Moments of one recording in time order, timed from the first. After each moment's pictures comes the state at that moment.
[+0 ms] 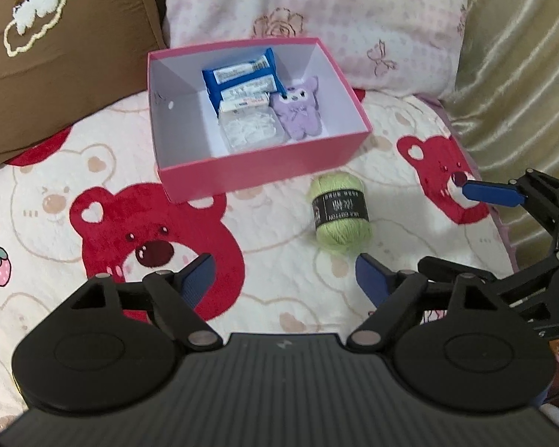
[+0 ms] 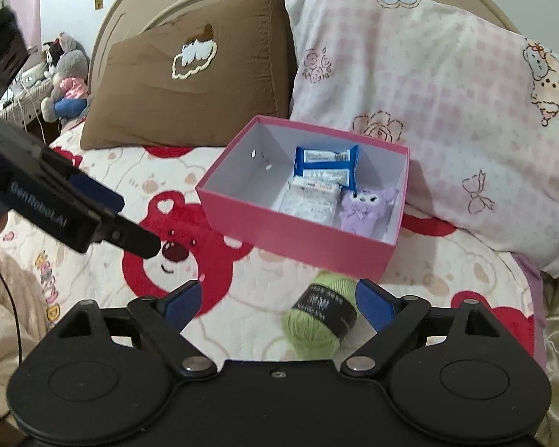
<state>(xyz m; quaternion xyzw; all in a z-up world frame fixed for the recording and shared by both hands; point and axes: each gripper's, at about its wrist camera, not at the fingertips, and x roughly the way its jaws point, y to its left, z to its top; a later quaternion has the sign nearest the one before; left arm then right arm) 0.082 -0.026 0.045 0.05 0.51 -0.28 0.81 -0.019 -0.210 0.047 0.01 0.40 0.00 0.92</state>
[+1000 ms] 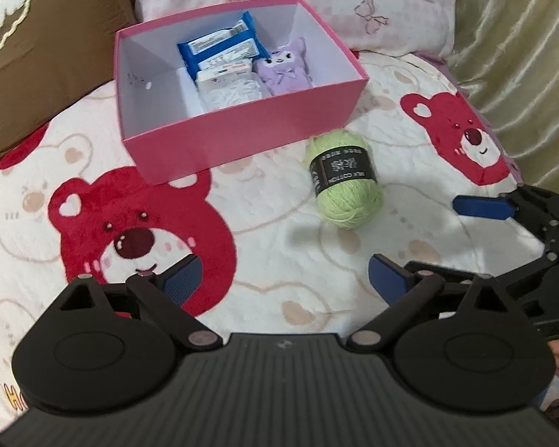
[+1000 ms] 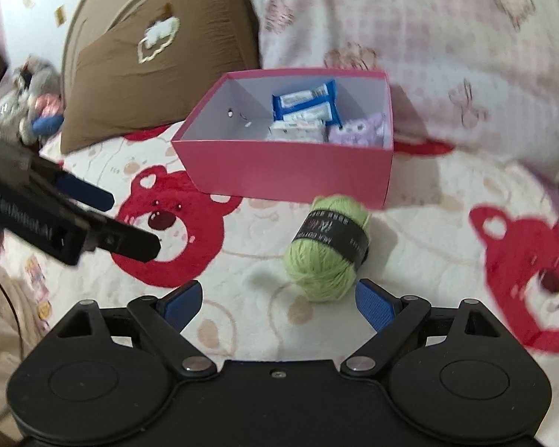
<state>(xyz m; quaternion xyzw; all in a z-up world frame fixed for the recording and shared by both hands) 0.060 -0.057 -0.013 0.10 0.50 -0.29 0.81 -0.044 -0.222 -0.031 0.11 0.40 -0.04 0.91</state>
